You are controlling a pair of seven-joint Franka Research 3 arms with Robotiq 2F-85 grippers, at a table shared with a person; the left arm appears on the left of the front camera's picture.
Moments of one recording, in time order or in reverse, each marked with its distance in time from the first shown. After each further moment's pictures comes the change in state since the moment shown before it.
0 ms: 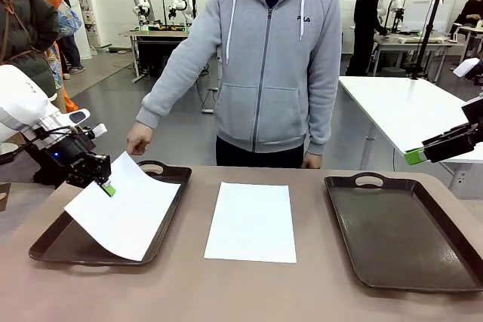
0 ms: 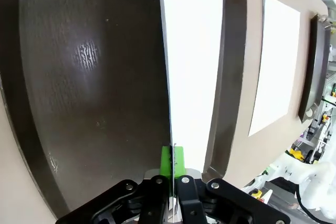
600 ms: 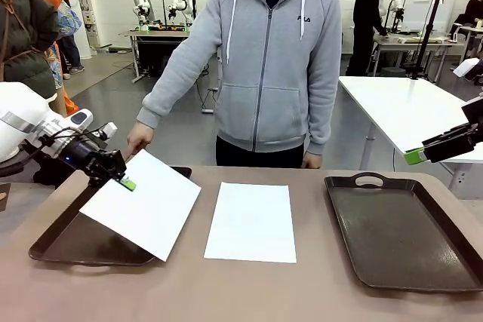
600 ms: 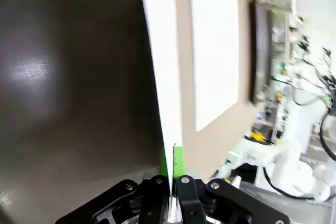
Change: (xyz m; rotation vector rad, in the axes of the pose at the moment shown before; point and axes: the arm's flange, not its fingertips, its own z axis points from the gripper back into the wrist) left arm -0.003 -0.013 -0.013 -0.249 -0.008 -0.056; right arm 0.000 0.000 0.000 0.000 0.000 0.000
